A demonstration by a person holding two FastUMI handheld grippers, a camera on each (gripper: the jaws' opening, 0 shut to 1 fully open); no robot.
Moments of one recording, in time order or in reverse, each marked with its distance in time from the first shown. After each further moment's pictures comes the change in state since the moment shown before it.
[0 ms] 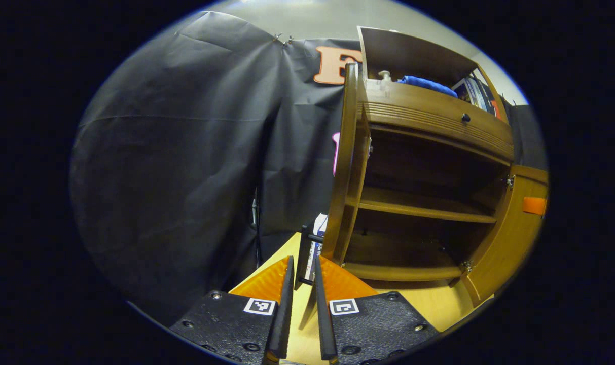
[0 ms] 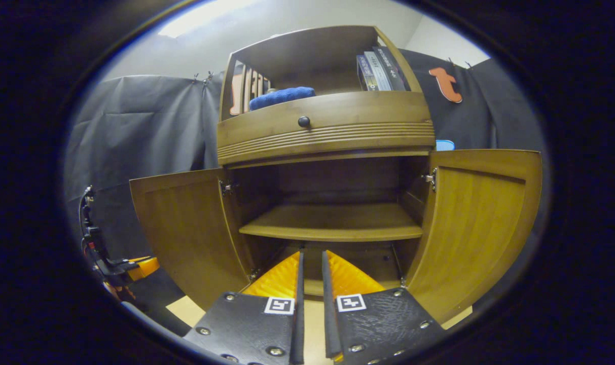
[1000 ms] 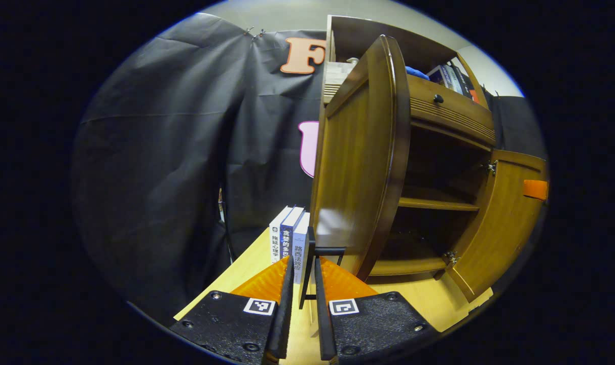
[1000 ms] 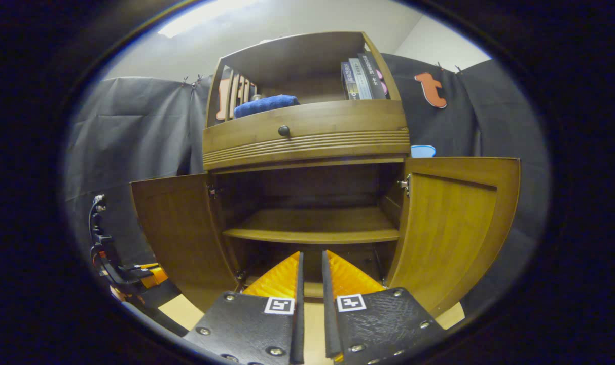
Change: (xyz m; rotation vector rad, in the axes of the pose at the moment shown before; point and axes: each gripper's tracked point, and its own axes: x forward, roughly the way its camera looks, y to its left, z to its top) left arm 0.034 -0.045 -0.029 0.065 0.067 -0.116; right arm -0.013 -0.024 0.012 -0.002 -0.024 -0.083
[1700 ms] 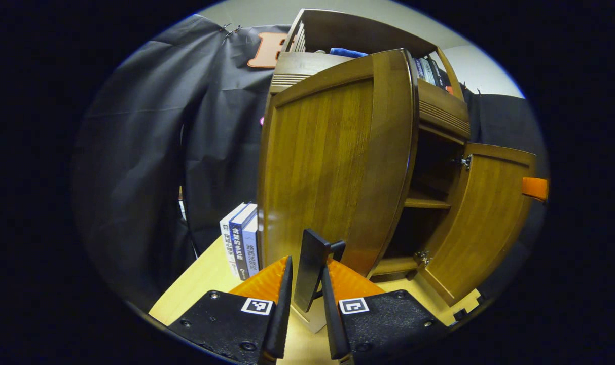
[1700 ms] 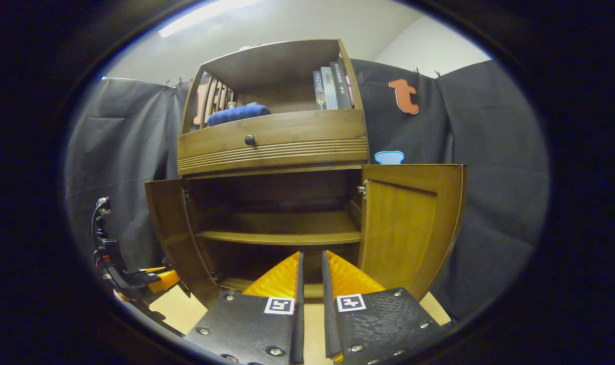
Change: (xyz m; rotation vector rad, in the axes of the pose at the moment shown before) left arm 0.016 -0.086 -0.009 0.026 0.020 -0.160; right arm -0.027 -0.056 0.010 0.005 -0.030 -0.142
